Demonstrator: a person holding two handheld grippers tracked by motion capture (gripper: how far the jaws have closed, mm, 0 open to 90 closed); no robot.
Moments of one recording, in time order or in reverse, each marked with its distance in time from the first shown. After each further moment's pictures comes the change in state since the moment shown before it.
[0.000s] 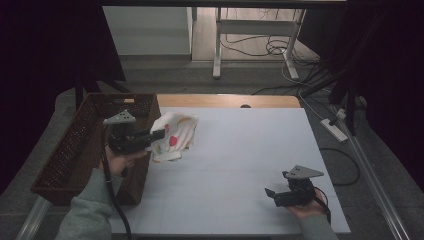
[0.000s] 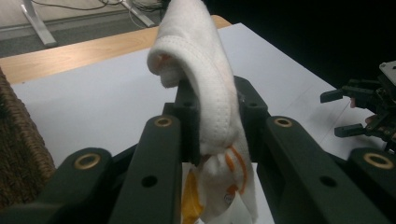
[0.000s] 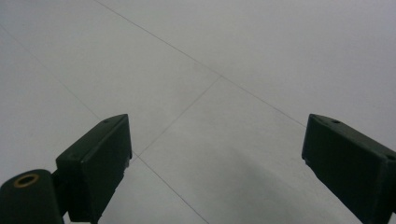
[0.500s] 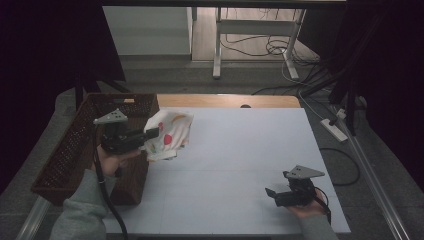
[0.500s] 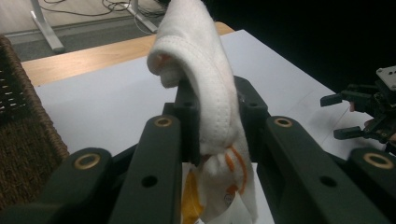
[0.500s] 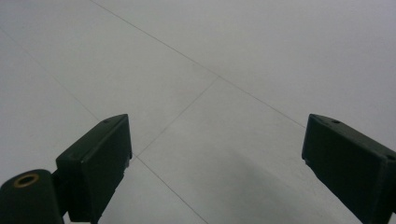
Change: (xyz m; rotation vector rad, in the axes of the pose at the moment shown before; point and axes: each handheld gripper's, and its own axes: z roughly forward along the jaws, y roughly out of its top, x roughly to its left) left arm 0.002 0.002 -0.017 -0.019 0.010 0.000; right arm -0.001 0.000 -0.001 -0.008 0.003 0.005
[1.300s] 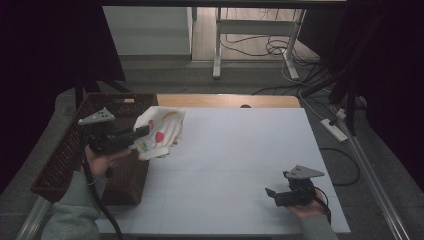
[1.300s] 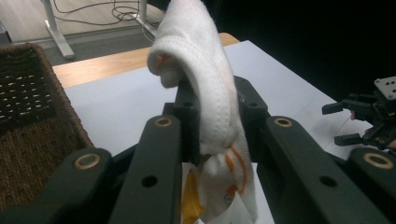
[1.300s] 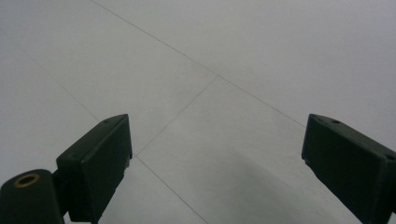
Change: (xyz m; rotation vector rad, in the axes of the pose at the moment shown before) left arm 0.007 -0.001 -0.023 -0.042 0.026 -0.013; right arm 0.000 0.000 0.000 0.004 -0.004 0.000
